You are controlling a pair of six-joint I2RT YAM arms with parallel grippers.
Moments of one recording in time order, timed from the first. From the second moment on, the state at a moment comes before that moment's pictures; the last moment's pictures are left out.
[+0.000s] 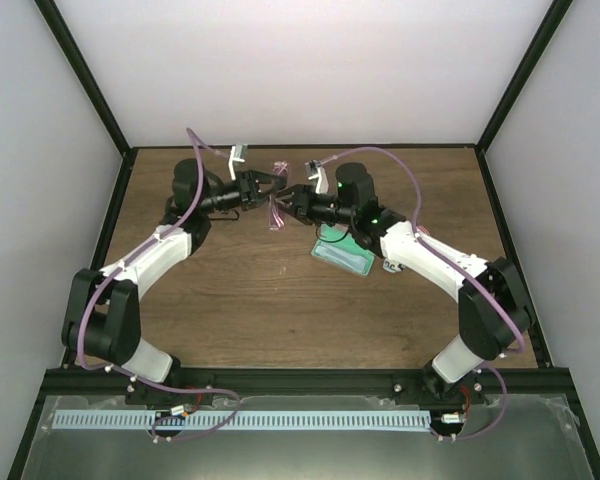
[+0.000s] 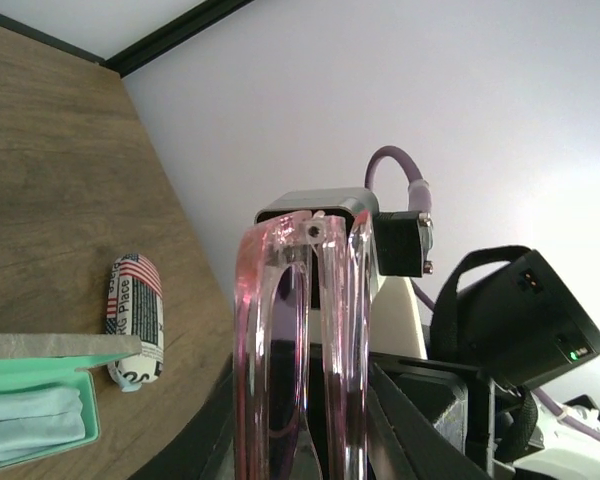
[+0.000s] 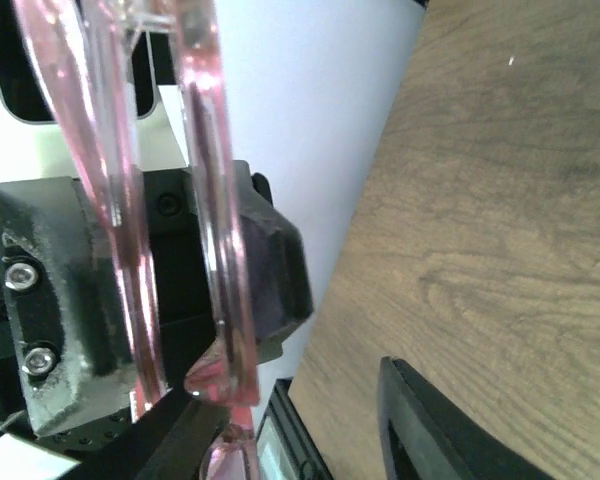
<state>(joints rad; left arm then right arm) -0.31 1.51 0.99 0.53 0.95 -1.12 0.64 1.57 1.16 0.17 -0.61 0.98</state>
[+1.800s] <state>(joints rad) -0.43 1.63 1.36 -0.14 1.34 -0.45 0.41 1.38 1.22 -0.12 -0.87 0.67</state>
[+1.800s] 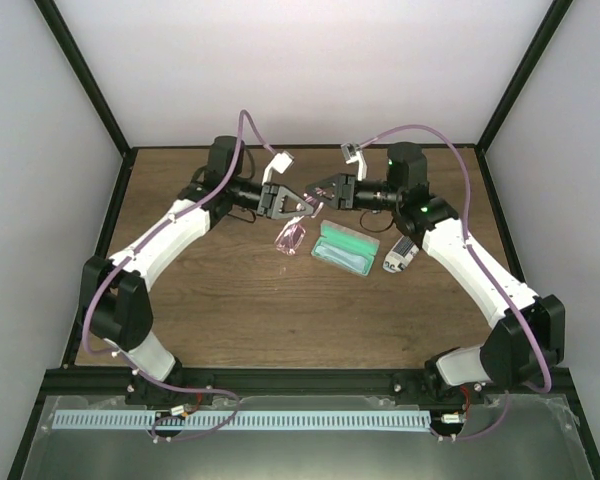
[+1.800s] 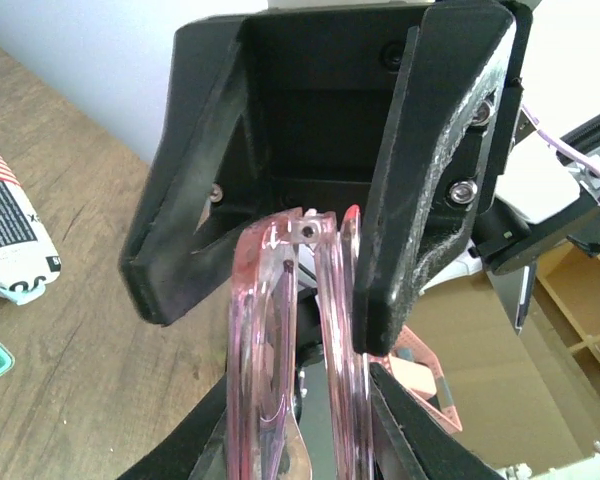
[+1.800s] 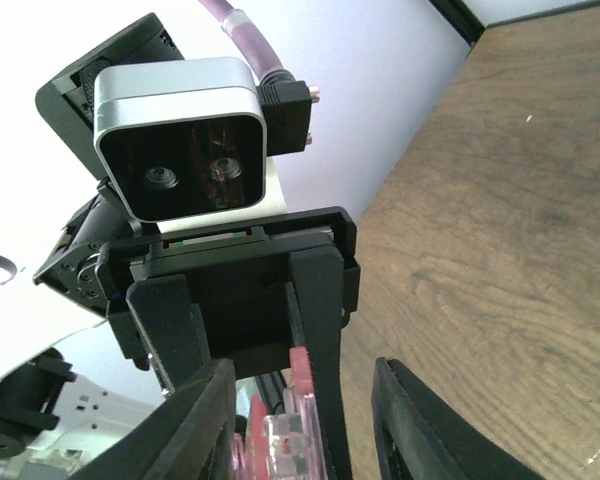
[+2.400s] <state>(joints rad) -0.45 1.67 1.39 -0.21 1.33 -0.39 0.41 1.38 1.22 -0.12 -0.92 0.69</state>
